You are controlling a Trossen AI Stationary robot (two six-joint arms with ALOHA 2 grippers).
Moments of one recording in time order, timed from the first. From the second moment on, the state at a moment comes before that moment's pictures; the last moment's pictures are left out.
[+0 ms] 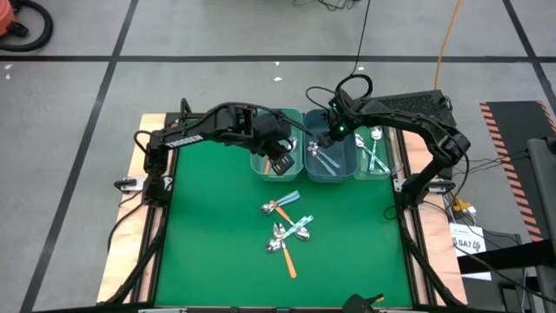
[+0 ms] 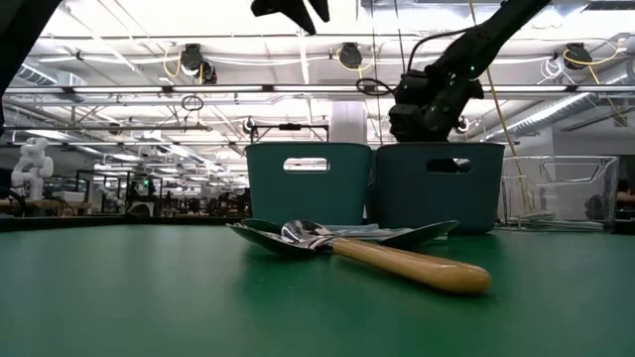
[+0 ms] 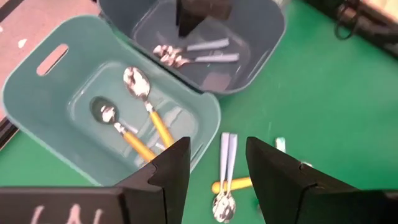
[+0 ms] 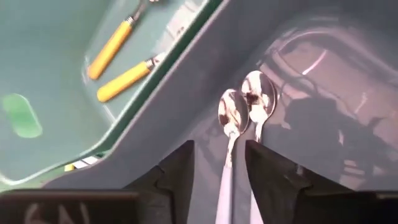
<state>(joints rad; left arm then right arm) 0.09 1.97 2.36 -1.40 -0.16 -0.47 -0.77 1.60 1.05 -0.58 -0.44 0.22</state>
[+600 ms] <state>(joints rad) -0.02 1.97 2.36 -1.47 -0.16 -0.24 -0.65 1.19 1.17 -0.64 -0.37 0.35</state>
